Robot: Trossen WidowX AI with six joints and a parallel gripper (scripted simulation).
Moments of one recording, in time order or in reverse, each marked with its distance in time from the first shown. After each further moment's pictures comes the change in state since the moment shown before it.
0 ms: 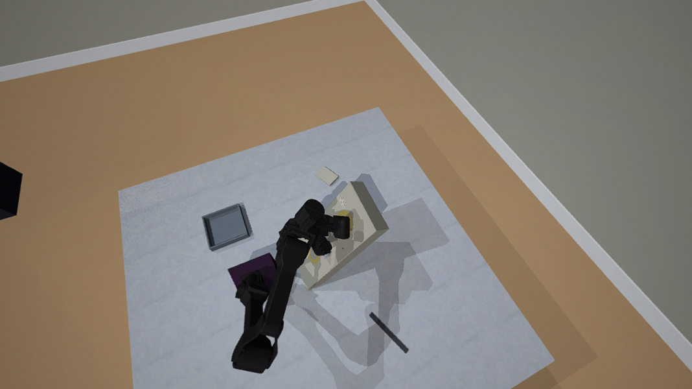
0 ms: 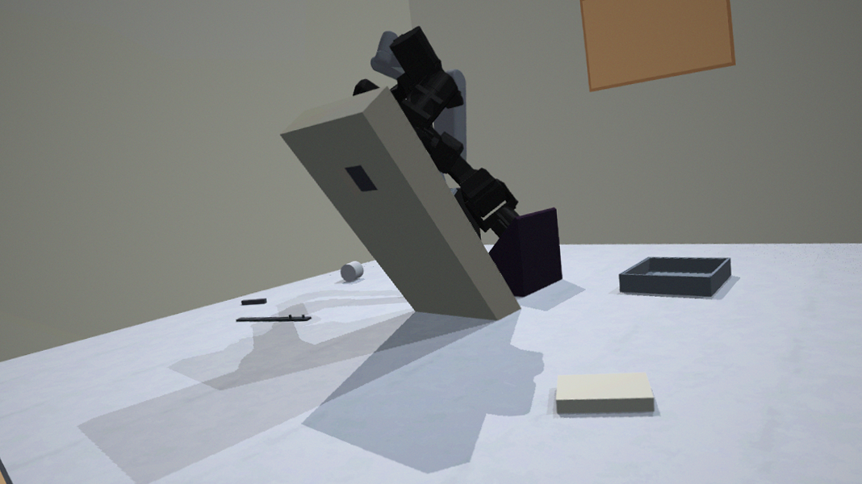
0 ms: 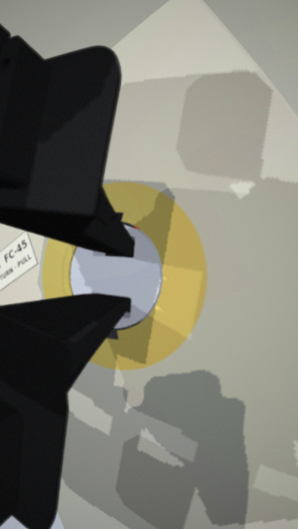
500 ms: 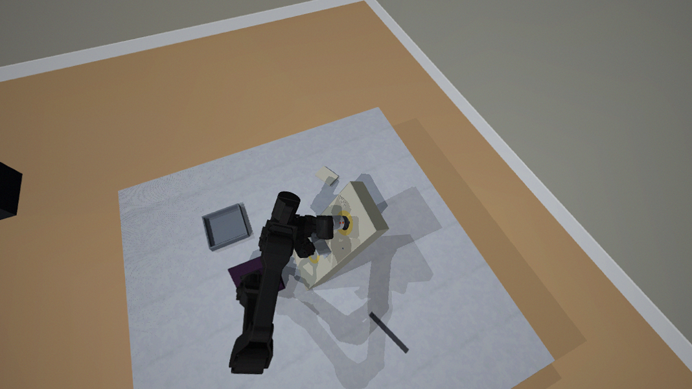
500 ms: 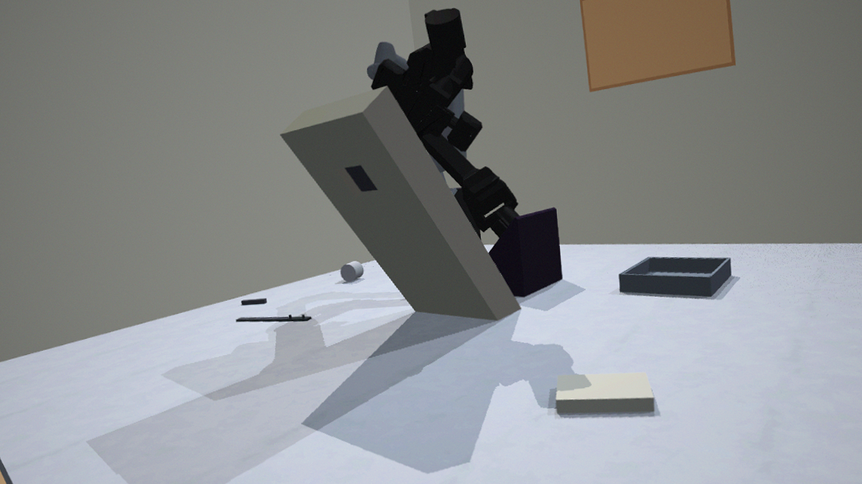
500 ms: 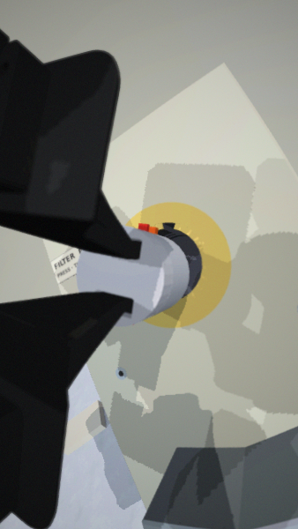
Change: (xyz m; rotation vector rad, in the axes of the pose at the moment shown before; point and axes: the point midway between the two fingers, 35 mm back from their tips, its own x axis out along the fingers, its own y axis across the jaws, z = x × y) arm -0.059 -0.005 -0.003 -0.031 0.005 -0.021
